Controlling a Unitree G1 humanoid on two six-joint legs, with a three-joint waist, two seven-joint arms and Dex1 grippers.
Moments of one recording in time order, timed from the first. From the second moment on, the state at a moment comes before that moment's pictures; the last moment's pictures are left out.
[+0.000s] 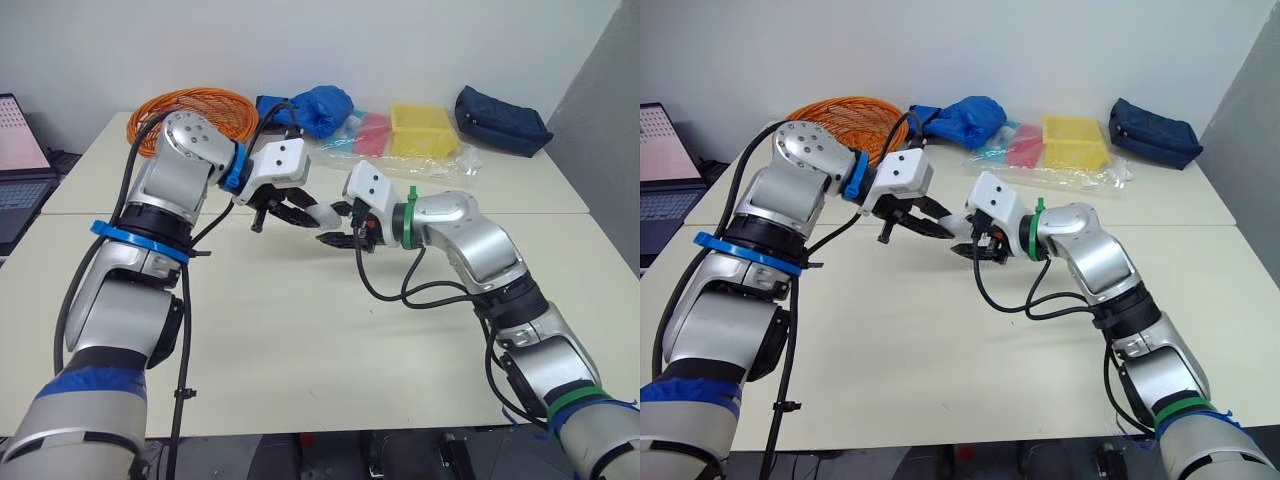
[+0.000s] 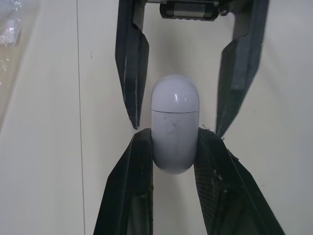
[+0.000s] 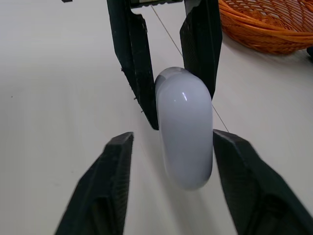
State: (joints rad) left arm -1.20 0.62 -0.31 0.66 -0.01 0.07 -1.58; right arm -0.92 -0.37 0.33 0.08 0.15 0.60 0.93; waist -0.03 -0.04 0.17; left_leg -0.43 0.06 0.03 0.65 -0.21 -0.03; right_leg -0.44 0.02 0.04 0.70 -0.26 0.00
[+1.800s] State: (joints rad) left arm -0.59 0.55 0.03 -0.15 -0.55 0.69 -1.07; right arm -0.82 -0.51 0.14 -0.08 0.33 0.52 1.01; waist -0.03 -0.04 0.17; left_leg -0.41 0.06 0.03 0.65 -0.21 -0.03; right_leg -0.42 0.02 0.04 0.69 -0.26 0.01
